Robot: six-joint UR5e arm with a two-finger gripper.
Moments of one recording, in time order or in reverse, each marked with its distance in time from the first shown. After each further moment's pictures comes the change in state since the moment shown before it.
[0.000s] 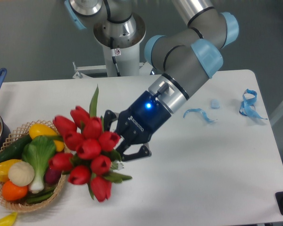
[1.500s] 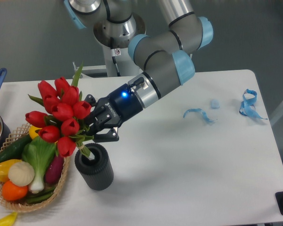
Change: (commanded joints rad) arm -0.021 0.048 -0.302 0.006 -0.062 0.357
